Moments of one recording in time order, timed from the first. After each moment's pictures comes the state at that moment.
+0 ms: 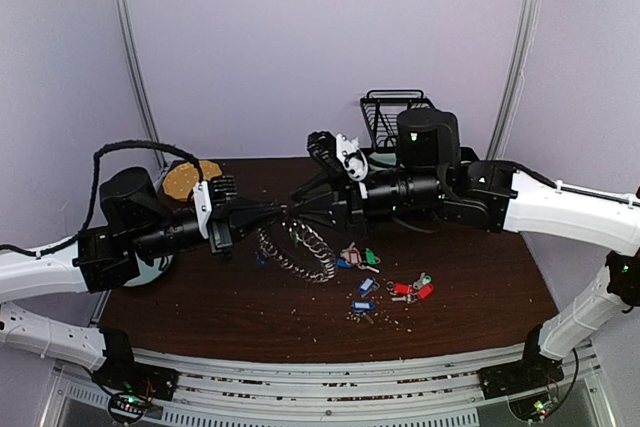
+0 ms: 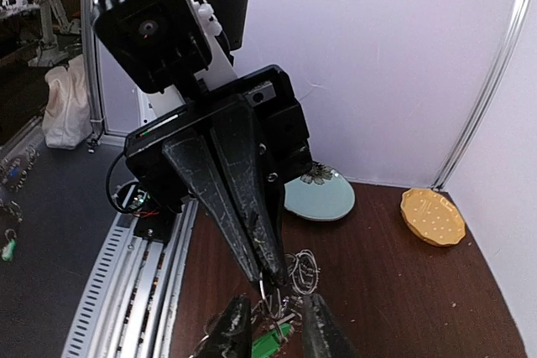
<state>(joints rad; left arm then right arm) -1.02 0.96 0.74 0.28 0.24 0.45 1.04 1.46 1.32 -0.07 -0.47 -0.29</state>
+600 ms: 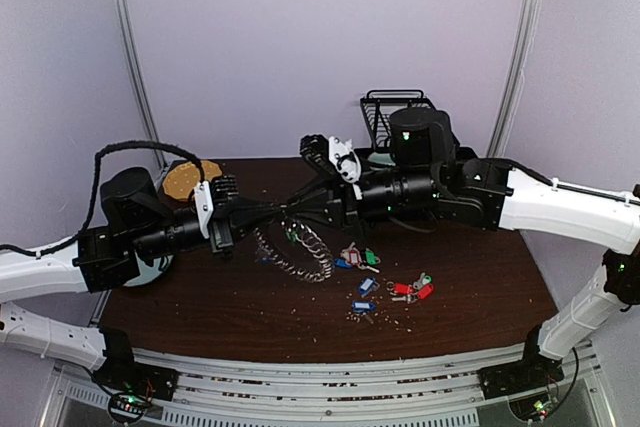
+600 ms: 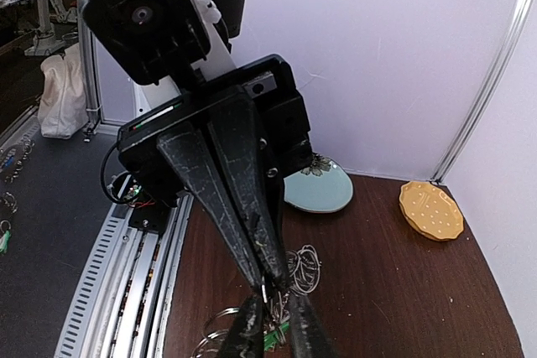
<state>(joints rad) -1.02 0.96 0.74 0.27 0.24 0.45 1.04 1.48 1.35 -0.11 -0.45 -0.31</state>
